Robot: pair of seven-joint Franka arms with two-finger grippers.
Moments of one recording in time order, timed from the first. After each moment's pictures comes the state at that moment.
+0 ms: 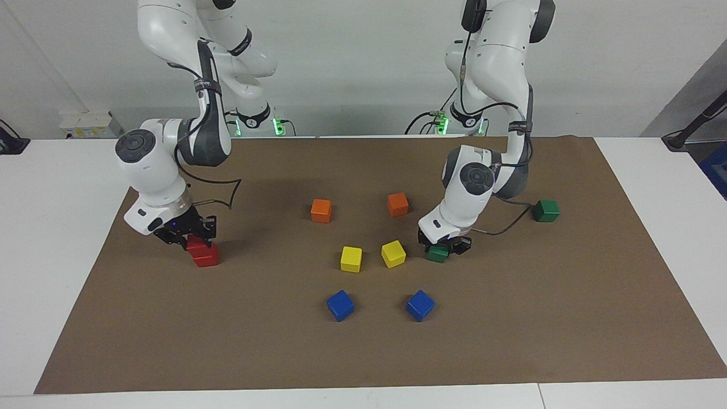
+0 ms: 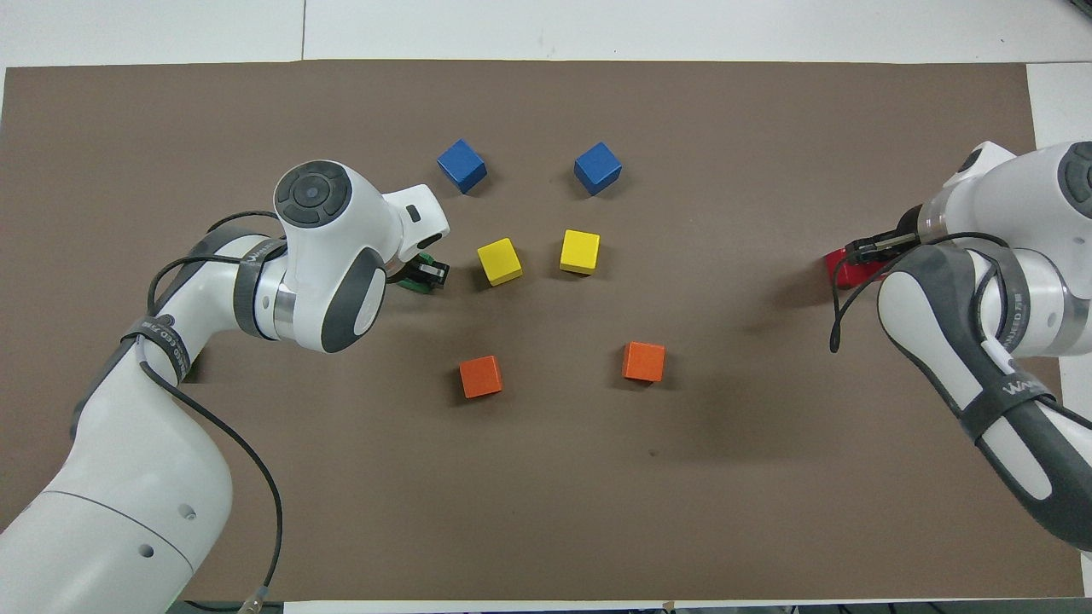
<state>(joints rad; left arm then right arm) -0.38 0.43 -0.03 -1.83 -0.06 2.24 0.02 -0.13 0.21 0.08 -1.98 -0.06 2.25 -0.17</state>
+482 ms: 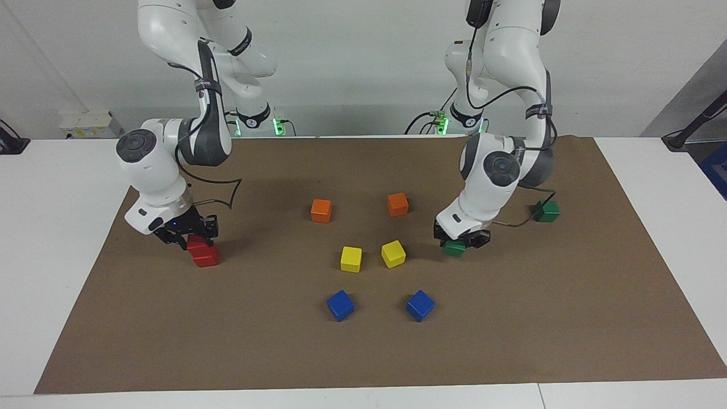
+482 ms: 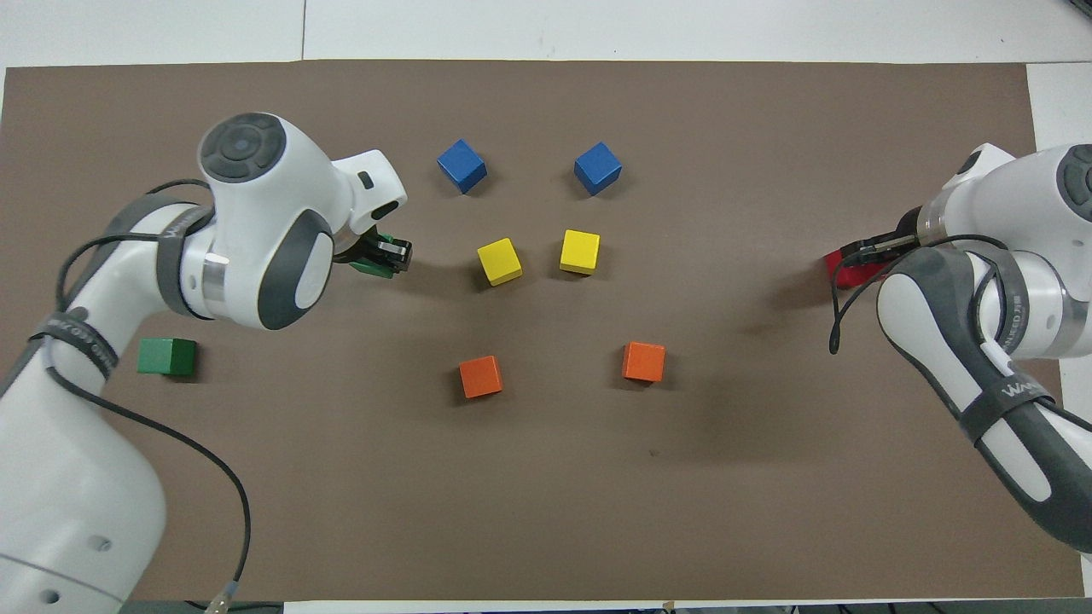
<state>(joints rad) -0.31 0.33 -0.01 -1.75 -0.06 2.03 0.02 -0.13 0.21 0.08 -1.99 -0.06 2.26 -0.17</state>
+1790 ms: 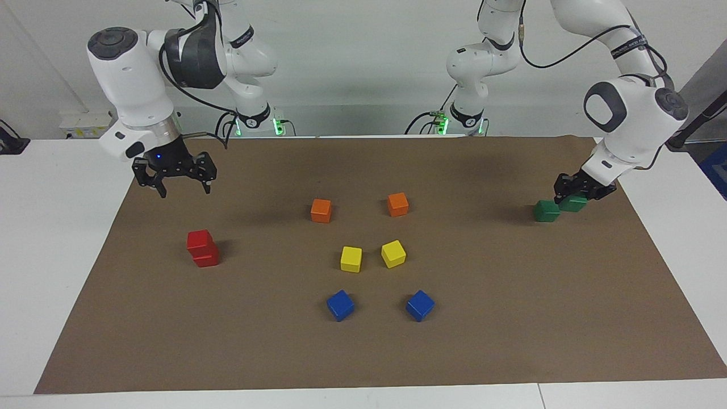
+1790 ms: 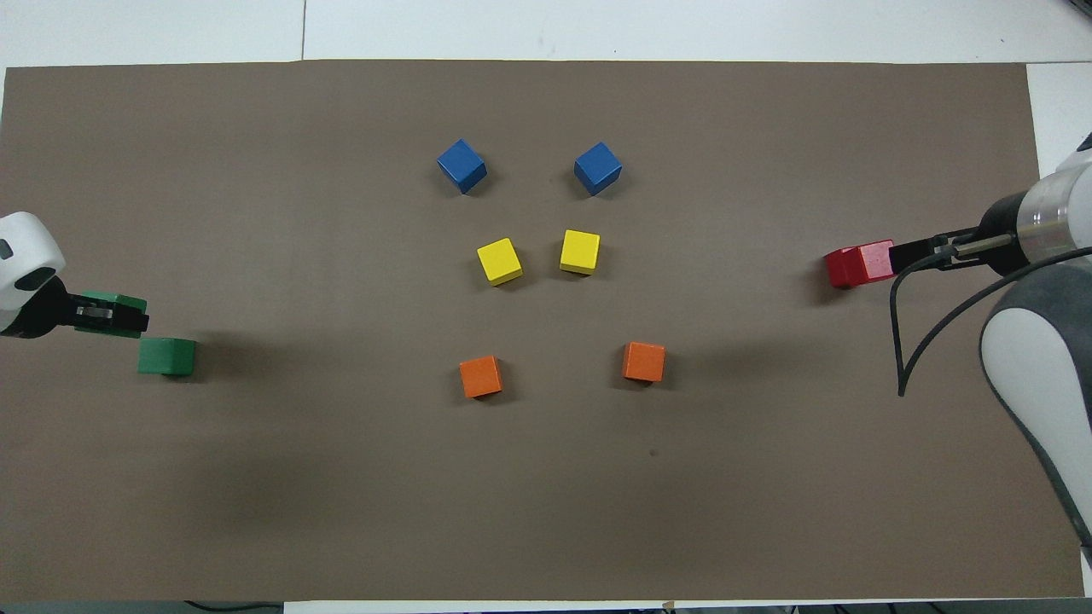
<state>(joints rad) 0.18 0.03 0.00 -2.10 -0.06 2.09 0.41 -0.09 -0.06 0.08 -1.87 0.00 1.88 -0.12</state>
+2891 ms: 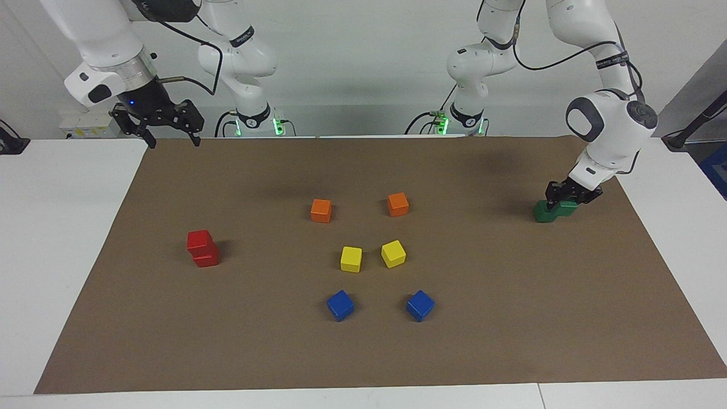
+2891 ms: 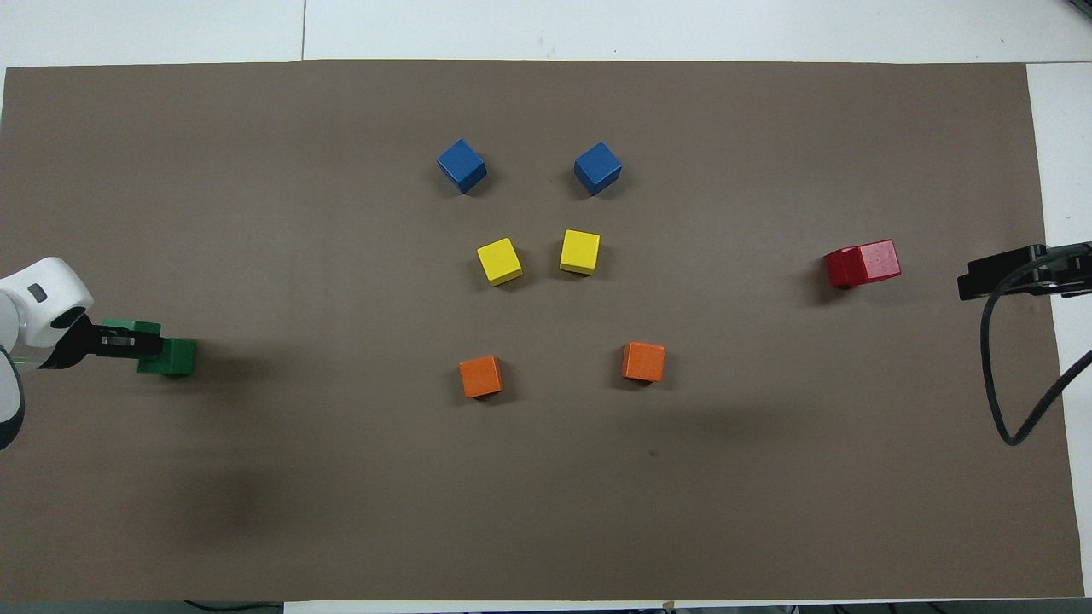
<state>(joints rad) 0.22 0.02 0.00 -2.25 -0.06 2.27 0.41 -0.10 -0.08 0.07 -1.64 0.03 1.53 -0.04</state>
